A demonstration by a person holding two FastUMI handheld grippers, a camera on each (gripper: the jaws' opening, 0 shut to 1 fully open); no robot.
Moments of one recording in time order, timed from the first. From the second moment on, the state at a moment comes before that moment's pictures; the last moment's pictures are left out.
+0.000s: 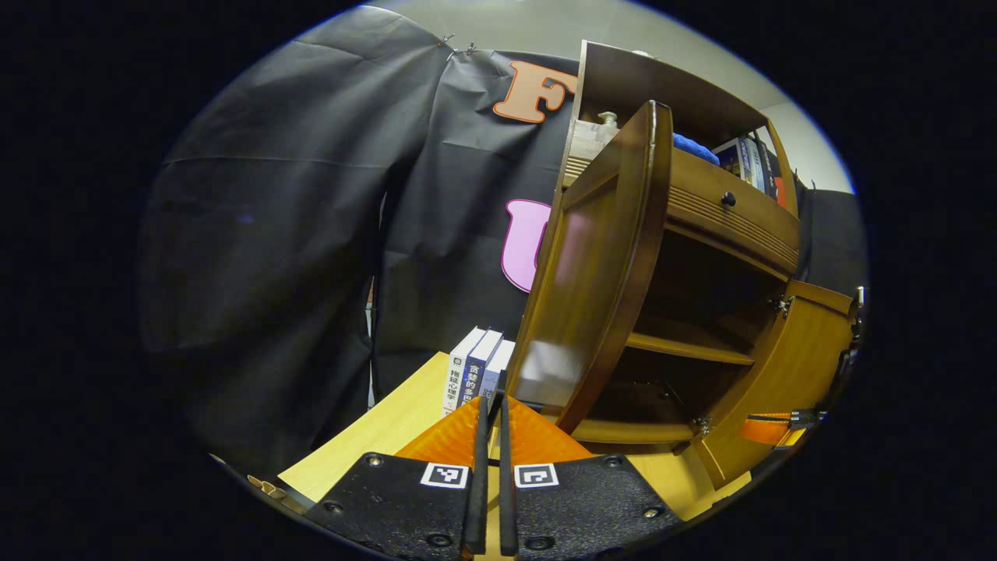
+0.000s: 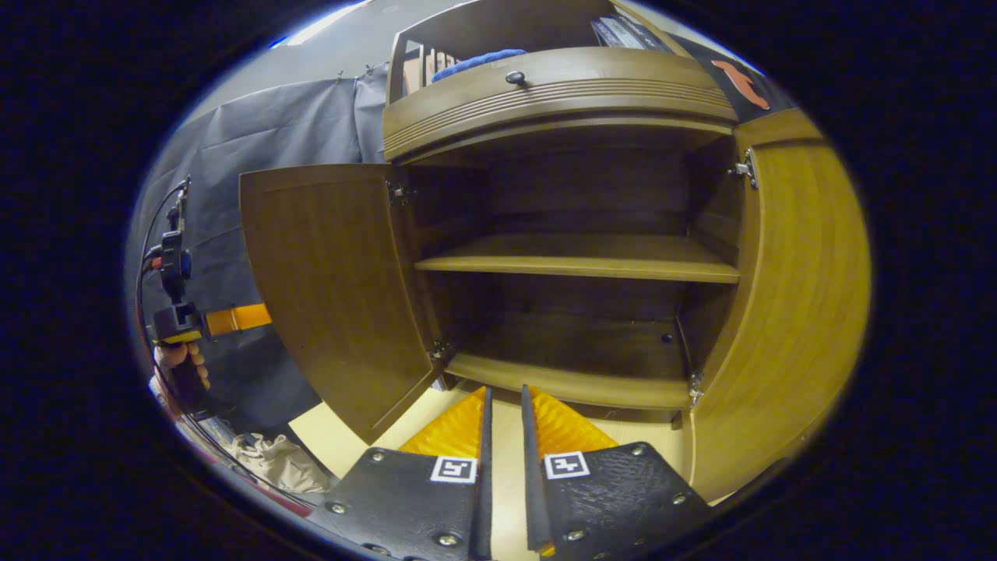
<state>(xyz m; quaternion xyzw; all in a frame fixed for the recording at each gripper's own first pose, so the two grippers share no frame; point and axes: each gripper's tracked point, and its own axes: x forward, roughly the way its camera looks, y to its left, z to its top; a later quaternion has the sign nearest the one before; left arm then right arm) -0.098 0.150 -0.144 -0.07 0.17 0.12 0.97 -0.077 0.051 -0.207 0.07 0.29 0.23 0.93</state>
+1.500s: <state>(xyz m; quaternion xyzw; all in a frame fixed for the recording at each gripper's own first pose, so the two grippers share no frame) -0.042 0.015 -0.030 -0.04 0.05 0.01 1.00 -0.039 -0.010 -0.064 0.02 0.12 0.10 0.99</state>
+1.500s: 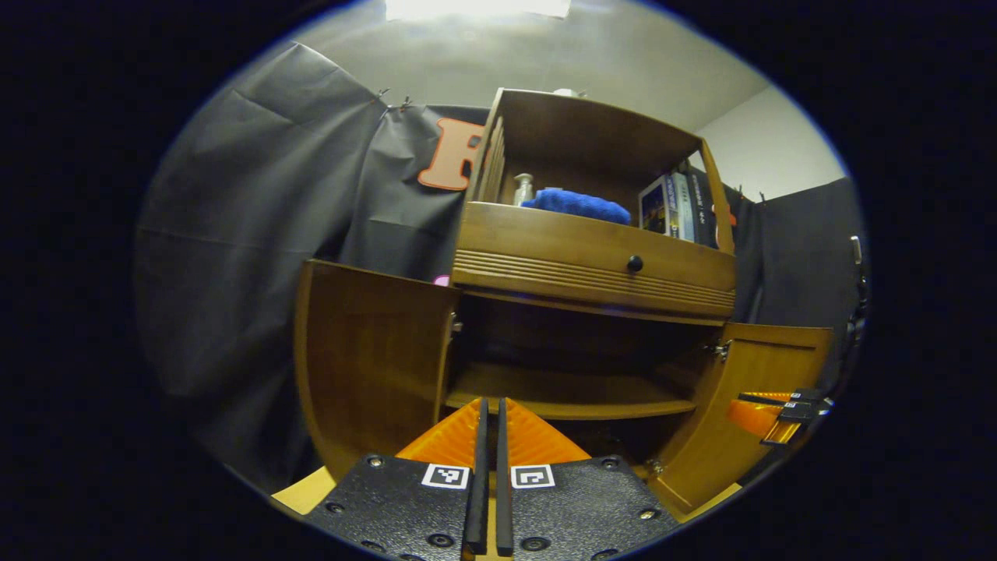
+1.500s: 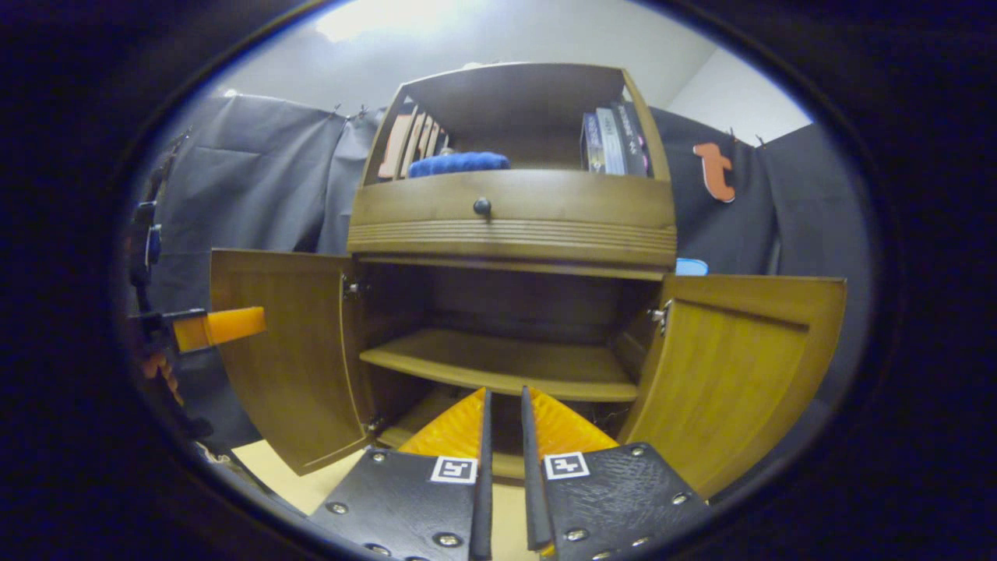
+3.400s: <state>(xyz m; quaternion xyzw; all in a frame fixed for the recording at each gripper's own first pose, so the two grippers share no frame) -0.017 -0.066 -0.017 -0.02 0.02 -0.04 1.00 -0.044 -0.040 -0.023 0.03 0.06 0.03 1.00</state>
